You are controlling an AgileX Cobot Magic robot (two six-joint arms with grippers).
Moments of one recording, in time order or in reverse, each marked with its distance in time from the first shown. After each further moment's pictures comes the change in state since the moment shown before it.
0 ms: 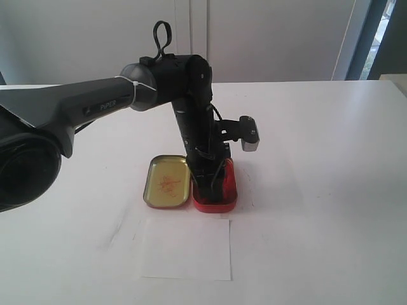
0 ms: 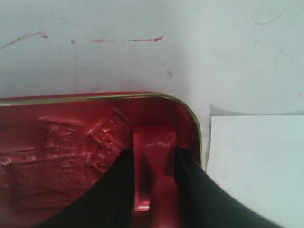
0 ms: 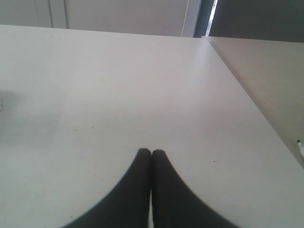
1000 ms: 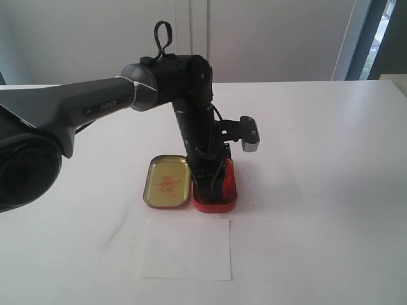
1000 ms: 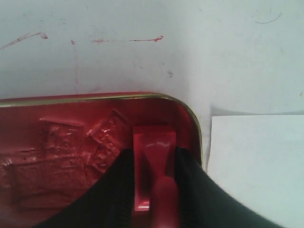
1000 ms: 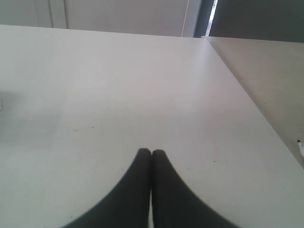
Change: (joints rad) left arm 0.000 -0.004 -0.004 0.004 -0.001 0.002; right arm 0.000 0.000 0.000 0.000 0.000 0.000
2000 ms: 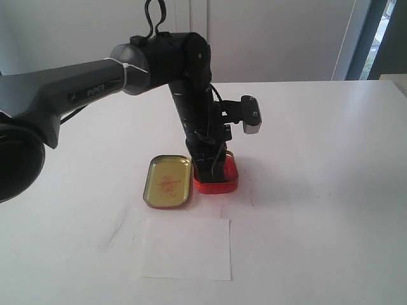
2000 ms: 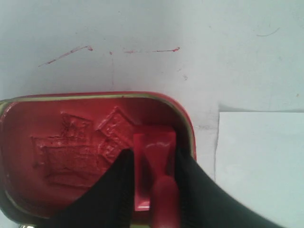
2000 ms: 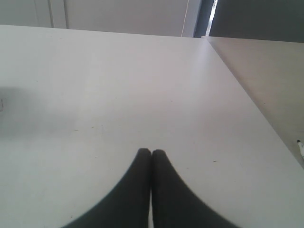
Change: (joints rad) left arm -0.002 -0.067 -0.009 0.029 -0.013 -0.010; right arm 0.000 0.000 0.000 0.000 0.000 0.000
